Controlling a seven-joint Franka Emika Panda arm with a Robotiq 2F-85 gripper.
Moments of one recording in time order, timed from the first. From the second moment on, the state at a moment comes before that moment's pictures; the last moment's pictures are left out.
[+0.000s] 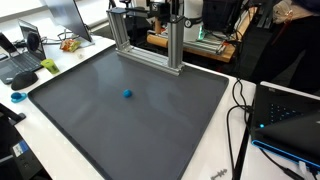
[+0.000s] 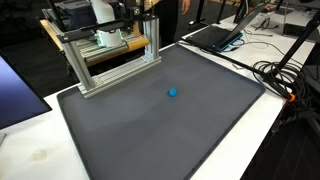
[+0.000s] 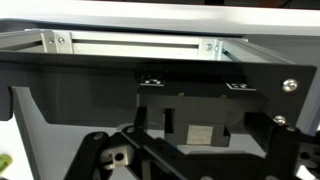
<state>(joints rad) -0.01 -0.63 0.01 -2.67 -0.07 2.10 -0.01</state>
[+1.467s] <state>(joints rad) -0.02 -0.59 0.02 -2.65 -0.06 2.09 0.07</state>
